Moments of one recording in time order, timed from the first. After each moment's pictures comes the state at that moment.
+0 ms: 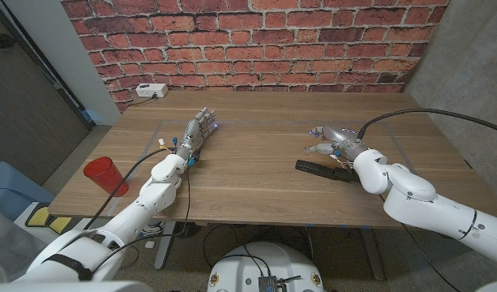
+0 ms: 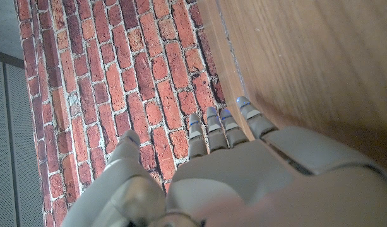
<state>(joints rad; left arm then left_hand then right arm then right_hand) 0.74 0.41 0.41 -0.99 -0.62 -0.44 -0.15 0.10 0.01 0.49 -0.13 0.19 0.25 -0.03 0.19 0.18 0.23 -0.01 0.22 0.20 0.12 -0.04 0.18 0.17 0.19 0.04 0.19 0.17 -1.00 -1.03 -0.60 -2.21 -0.46 -0.64 -0.04 0.78 0.08 -0.03 -0.12 0.20 0.40 -0.09 0.23 0.19 0.52 -0.11 0.27 0.28 0.48 -0.05 0.45 0.37 0.55 -0.02 0.23 0.18</state>
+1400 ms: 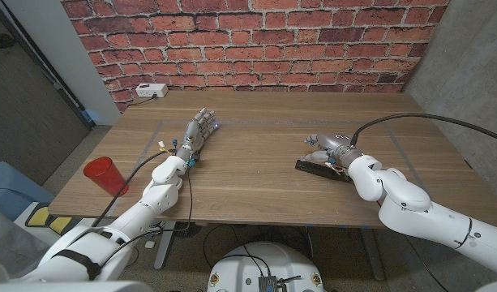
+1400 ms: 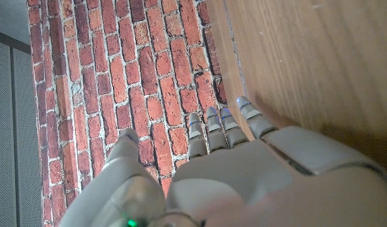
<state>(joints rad) 0.72 0.37 0.39 -0.90 -0.67 -0.49 -0.24 0.12 0.00 0.50 -0.14 0.18 0.25 -0.02 0.19 0.18 0.23 0.00 0.22 0.20 0.13 -0.04 0.18 0.17 0.19 0.04 0.19 0.17 -1.01 -1.02 -0.65 -2.25 -0.57 -0.69 0.05 0.78 0.08 -0.03 -0.12 0.20 0.41 -0.07 0.23 0.20 0.51 -0.10 0.26 0.29 0.56 -0.05 0.44 0.38 0.76 -0.07 0.29 0.18</state>
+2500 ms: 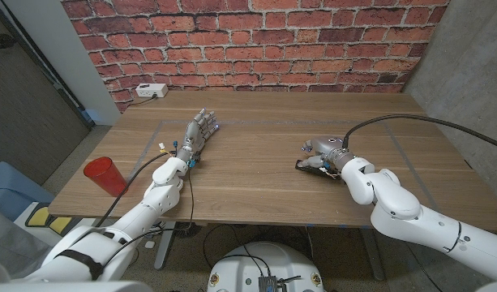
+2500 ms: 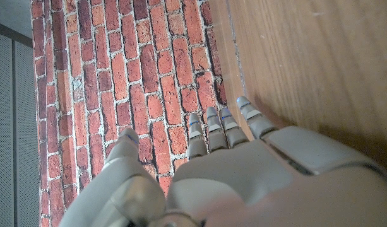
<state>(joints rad) 0.72 0.35 0.38 -0.88 -0.69 -0.49 -0.26 0.12 0.00 0.50 -0.14 0.18 0.25 -0.02 0.19 0.18 0.23 0.00 0.22 0.20 0.13 -0.04 0.18 0.17 0.19 0.04 0.19 0.17 -0.99 -0.98 -0.72 -2.25 -0.74 -0.72 0.18 0.78 0.08 -0.02 -0.13 0.20 0.52 -0.10 0.26 0.22 0.59 -0.11 0.31 0.33 0.63 -0.06 0.49 0.44 0.79 -0.09 0.29 0.18</state>
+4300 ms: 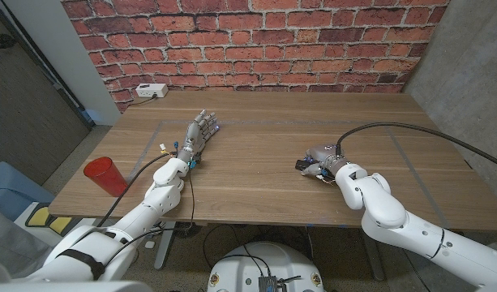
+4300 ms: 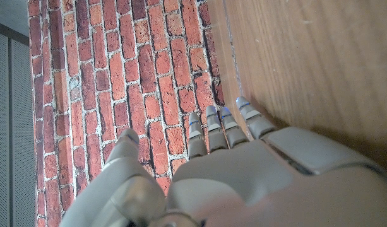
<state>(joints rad) 0.71 0.35 0.38 -0.87 -0.70 -0.49 -0.26 0.11 0.01 0.49 -0.13 0.18 0.25 -0.02 0.19 0.18 0.25 0.00 0.22 0.20 0.15 -0.04 0.19 0.17 0.19 0.03 0.19 0.17 -1.00 -0.89 -0.74 -2.17 -0.99 -0.71 0.34 0.84 0.11 0.02 -0.14 0.20 0.55 -0.09 0.28 0.28 0.65 -0.11 0.38 0.39 0.67 -0.06 0.47 0.49 0.85 -0.10 0.31 0.19</state>
